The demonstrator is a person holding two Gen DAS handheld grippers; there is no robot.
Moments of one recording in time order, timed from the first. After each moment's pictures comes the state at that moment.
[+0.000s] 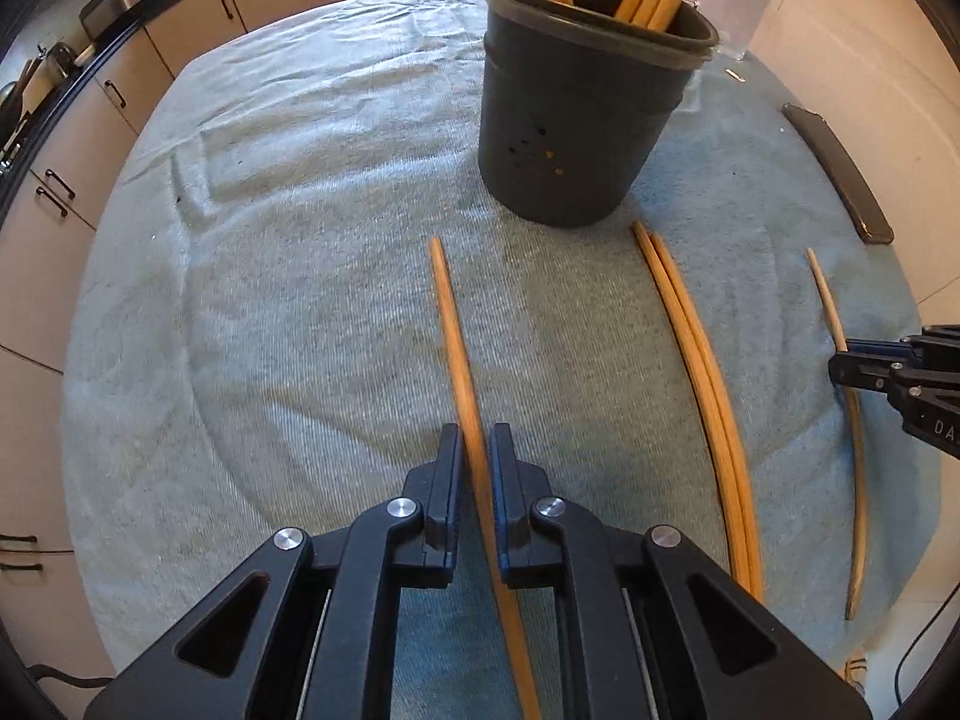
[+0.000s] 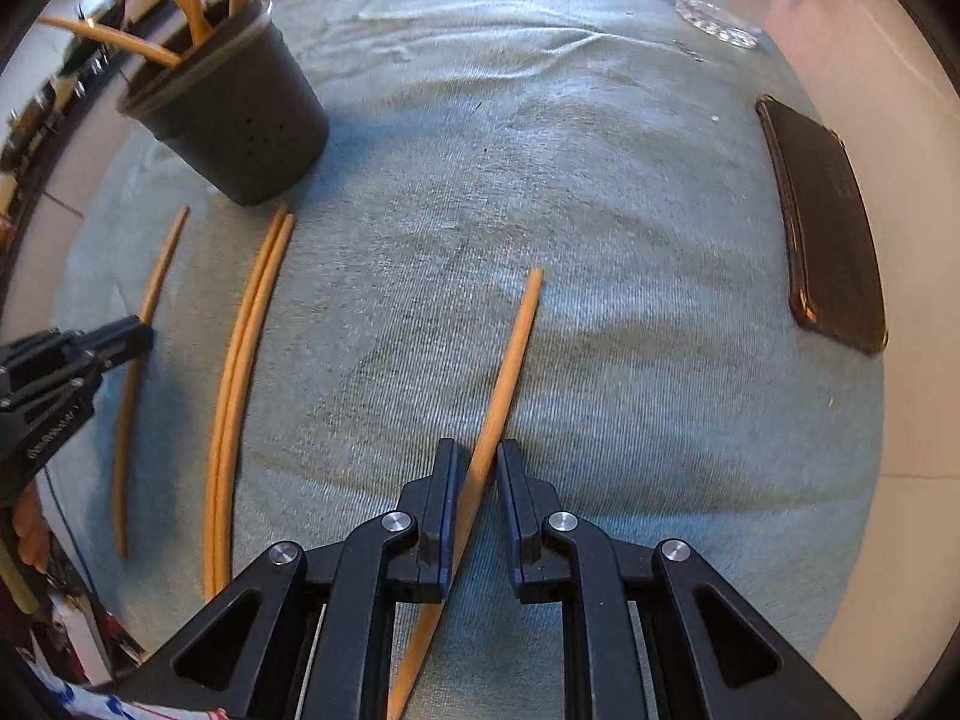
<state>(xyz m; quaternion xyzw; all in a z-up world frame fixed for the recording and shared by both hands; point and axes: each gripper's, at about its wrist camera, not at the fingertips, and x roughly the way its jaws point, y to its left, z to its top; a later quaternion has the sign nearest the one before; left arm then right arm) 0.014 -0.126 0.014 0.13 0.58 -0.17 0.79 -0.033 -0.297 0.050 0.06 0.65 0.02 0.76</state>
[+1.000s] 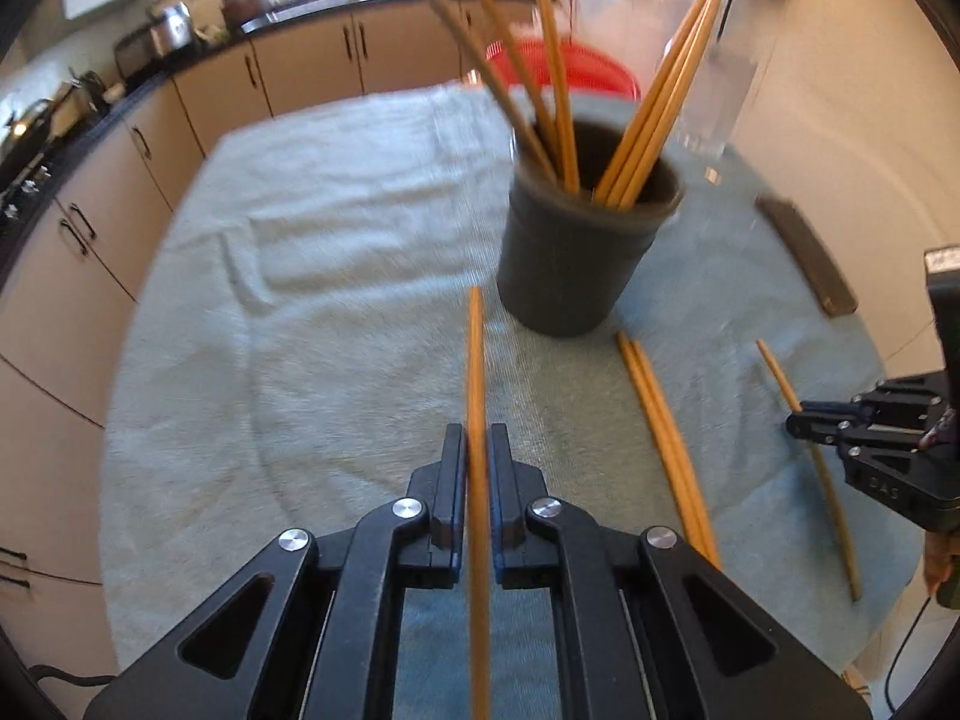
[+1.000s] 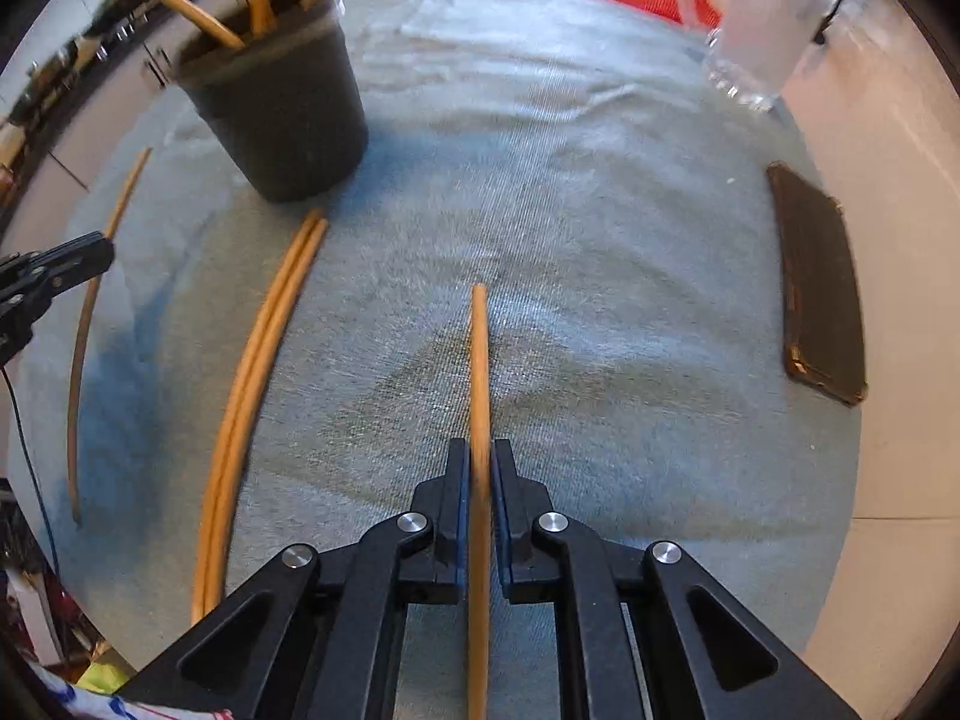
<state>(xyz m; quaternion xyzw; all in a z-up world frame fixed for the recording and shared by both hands) -0.008 -0.110 0.075 0.09 0.48 -0.18 0.86 -0.035 -0.267 0.063 0.01 0.60 0.02 0.80</state>
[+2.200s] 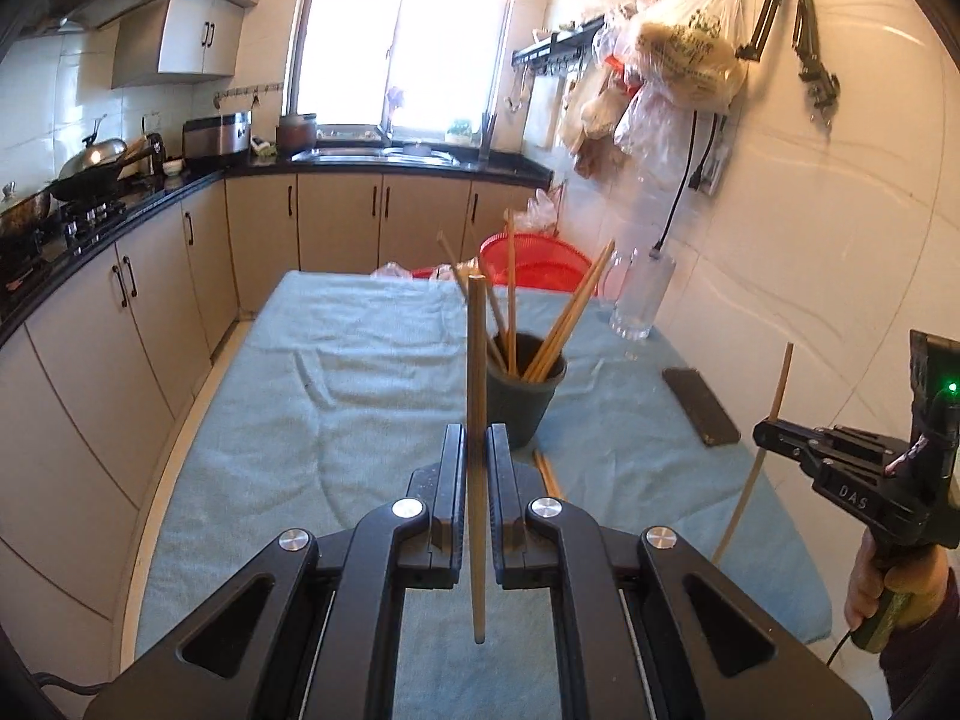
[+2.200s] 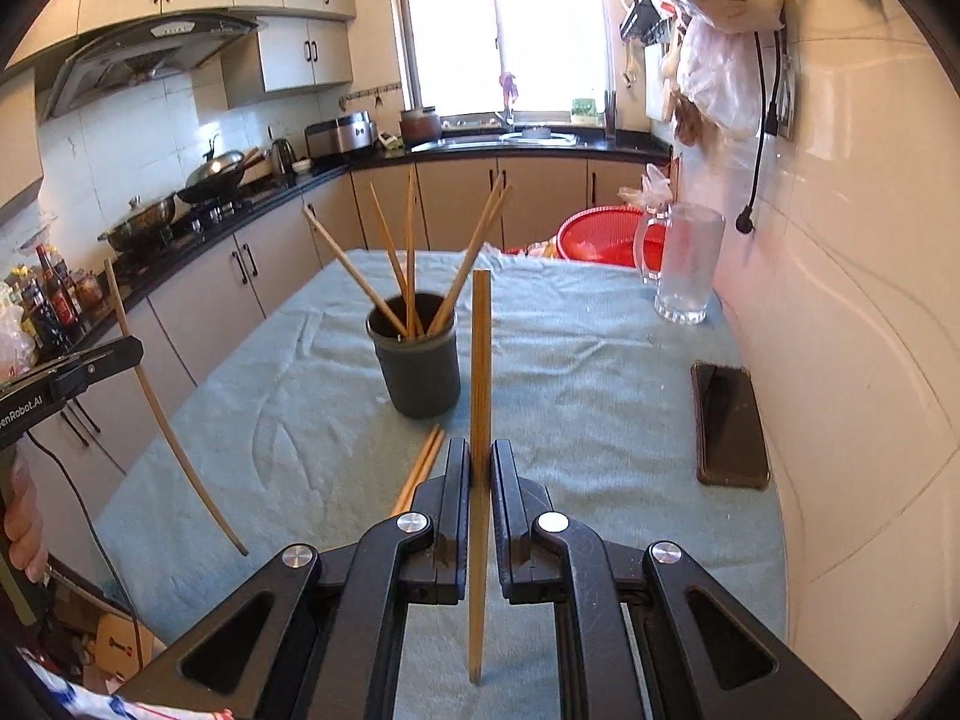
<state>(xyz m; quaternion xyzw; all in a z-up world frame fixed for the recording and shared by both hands) -0.119 -0.049 0.190 -0.02 0.30 -0.20 0.93 -0.148 -0.266 0.196 0.04 0.34 0.04 0.94</state>
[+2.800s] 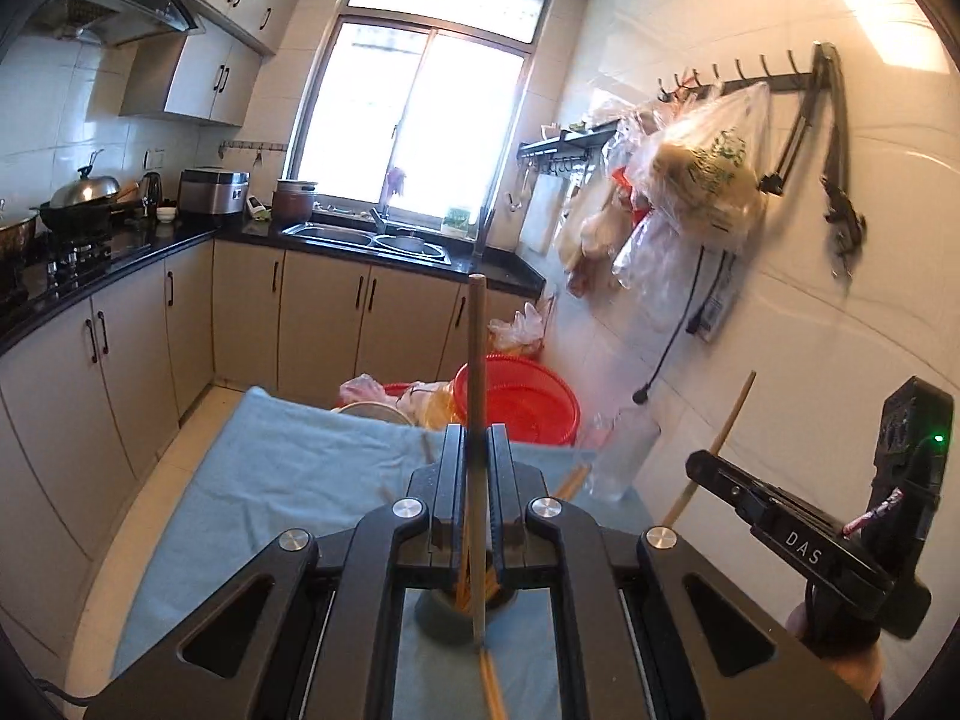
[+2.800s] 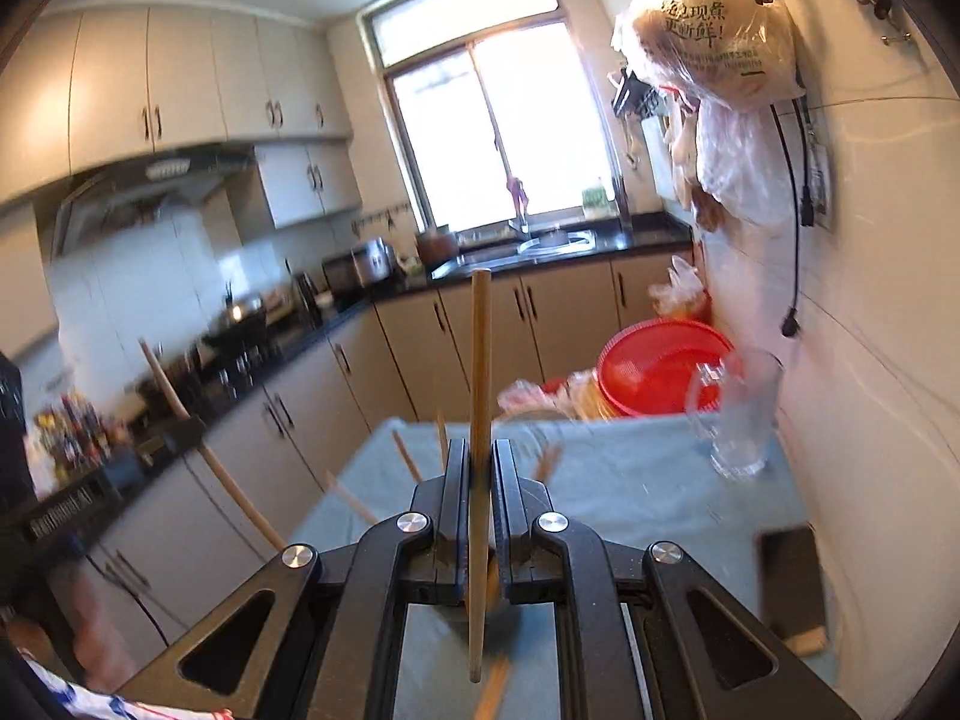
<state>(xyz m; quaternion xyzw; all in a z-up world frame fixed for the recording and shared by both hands) -0.017 -0.092 0.273 -0.09 0.21 -0.20 0.95 -0.040 -0.275 0.285 0.13 0.21 0.06 0.97</state>
